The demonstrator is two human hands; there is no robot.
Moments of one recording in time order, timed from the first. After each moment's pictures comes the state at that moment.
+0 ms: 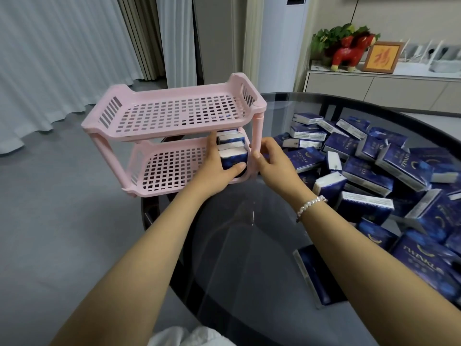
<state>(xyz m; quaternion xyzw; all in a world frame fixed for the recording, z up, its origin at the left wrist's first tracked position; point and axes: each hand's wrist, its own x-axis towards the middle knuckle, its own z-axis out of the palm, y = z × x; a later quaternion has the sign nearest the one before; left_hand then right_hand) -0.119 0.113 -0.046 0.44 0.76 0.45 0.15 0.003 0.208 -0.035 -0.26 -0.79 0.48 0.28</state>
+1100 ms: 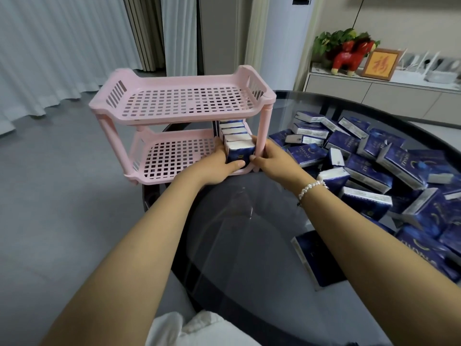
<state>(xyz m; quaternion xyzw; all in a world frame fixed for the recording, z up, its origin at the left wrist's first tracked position) -0.144 0.115 -0.056 0.45 0.82 0.26 0.24 -0.005 0.214 -0.037 -0.27 -0.83 0.45 0.16</state>
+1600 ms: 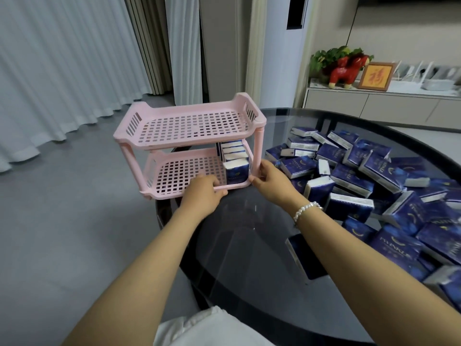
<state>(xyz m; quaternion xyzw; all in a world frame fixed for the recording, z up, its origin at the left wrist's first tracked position) -0.109 0.063 -0.049 0.38 0.89 0.25 0.06 0.017 0.189 -0.035 -0.30 -0.83 0.42 0.18</state>
